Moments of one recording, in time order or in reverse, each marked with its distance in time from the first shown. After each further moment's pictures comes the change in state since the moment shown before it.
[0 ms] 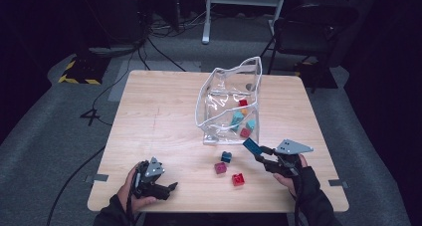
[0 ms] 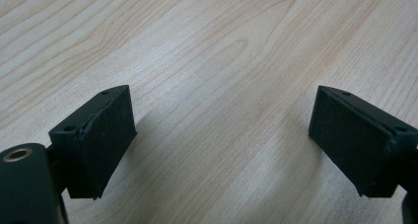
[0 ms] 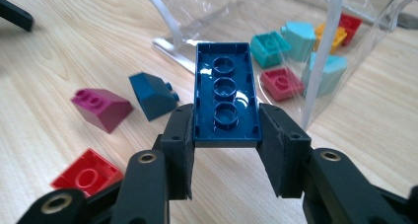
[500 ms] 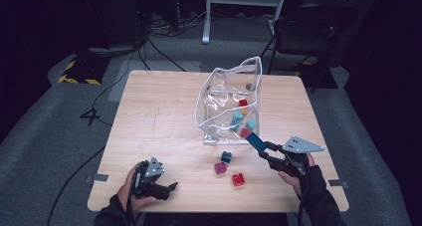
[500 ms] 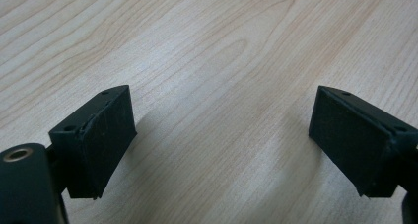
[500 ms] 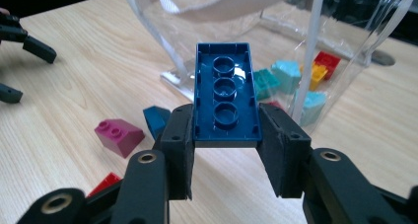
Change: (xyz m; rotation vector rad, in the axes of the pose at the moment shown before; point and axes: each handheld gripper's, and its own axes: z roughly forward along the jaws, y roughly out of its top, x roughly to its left) left arm 0.000 0.000 0.000 0.001 0.000 0.000; right arm 0.005 0.023 -0.027 -0.072 -0.019 -0.017
